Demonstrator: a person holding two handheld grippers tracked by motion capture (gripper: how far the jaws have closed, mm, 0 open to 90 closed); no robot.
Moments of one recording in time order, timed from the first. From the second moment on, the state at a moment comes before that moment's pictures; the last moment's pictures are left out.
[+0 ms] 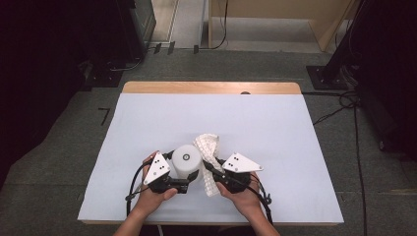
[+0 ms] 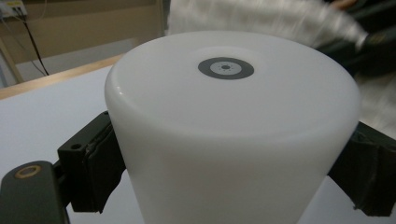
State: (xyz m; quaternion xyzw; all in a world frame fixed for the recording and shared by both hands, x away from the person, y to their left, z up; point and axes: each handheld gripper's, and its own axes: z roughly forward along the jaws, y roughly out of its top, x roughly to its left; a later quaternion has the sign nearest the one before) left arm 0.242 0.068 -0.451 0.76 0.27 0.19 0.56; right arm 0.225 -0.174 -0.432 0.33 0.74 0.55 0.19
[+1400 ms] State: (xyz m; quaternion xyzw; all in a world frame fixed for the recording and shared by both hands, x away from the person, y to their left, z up) left arm 0.230 0.035 -0.473 0.73 0.40 0.26 0.49; right arm 0.244 -0.198 -0.458 0.39 0.75 0.51 0.18
